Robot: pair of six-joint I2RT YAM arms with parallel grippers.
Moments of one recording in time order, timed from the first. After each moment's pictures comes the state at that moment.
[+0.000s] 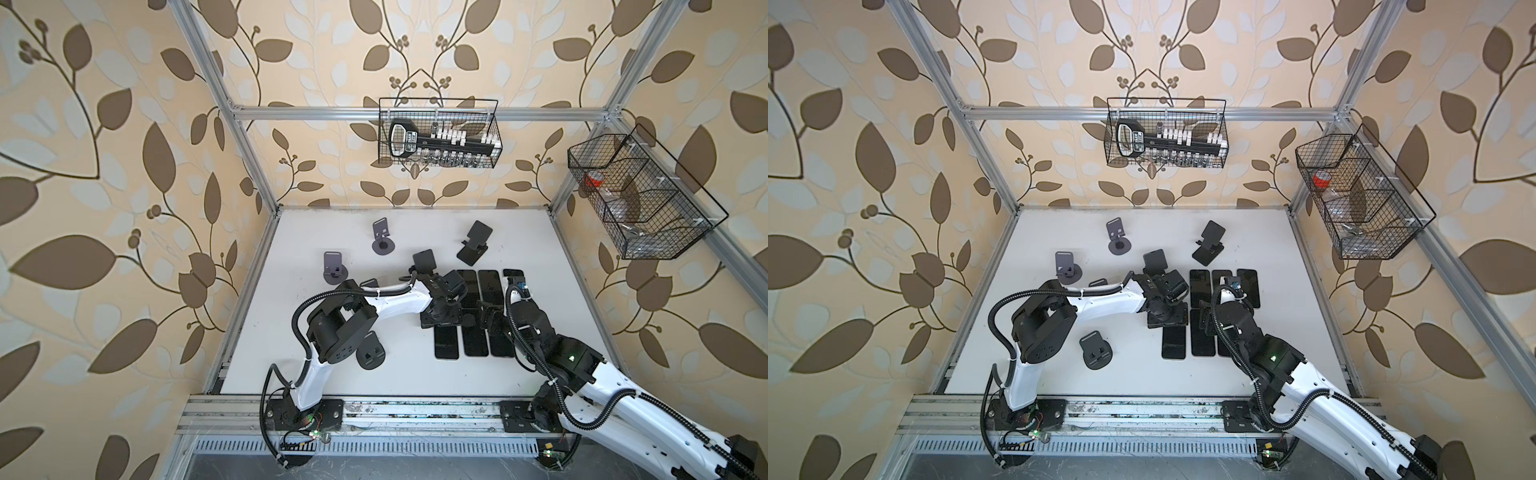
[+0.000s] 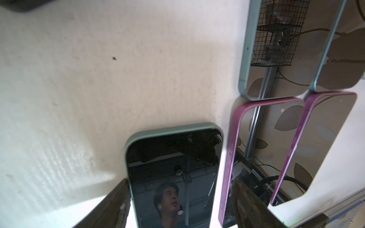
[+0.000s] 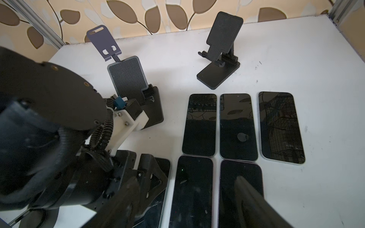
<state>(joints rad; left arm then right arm) -0.94 2.04 1.47 -0.63 0.13 -0.98 0.72 0.67 0.55 -0.47 0.49 0.49</state>
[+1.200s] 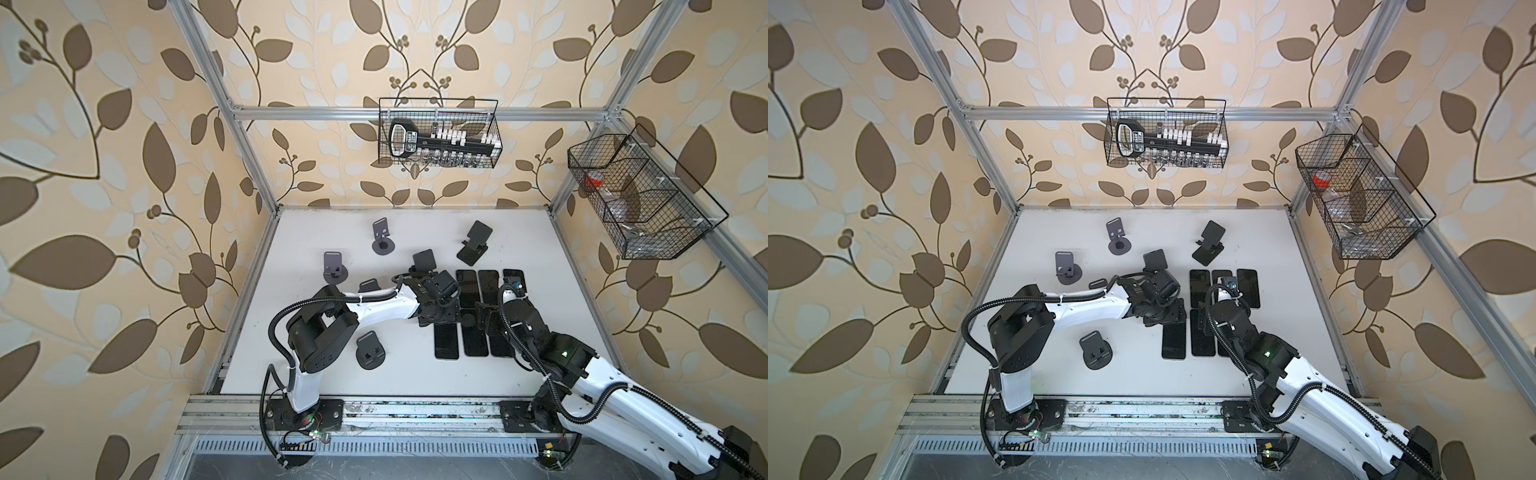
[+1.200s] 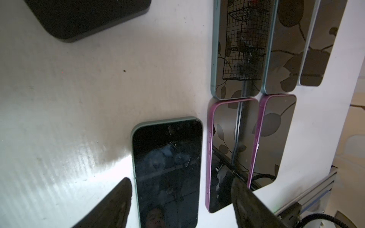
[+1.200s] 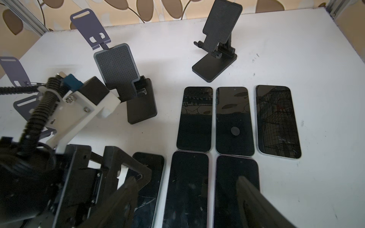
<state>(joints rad) -0.94 1.89 1.31 -0.46 0.09 -0.99 0.72 0.74 0.55 -0.48 0.50 0.50</state>
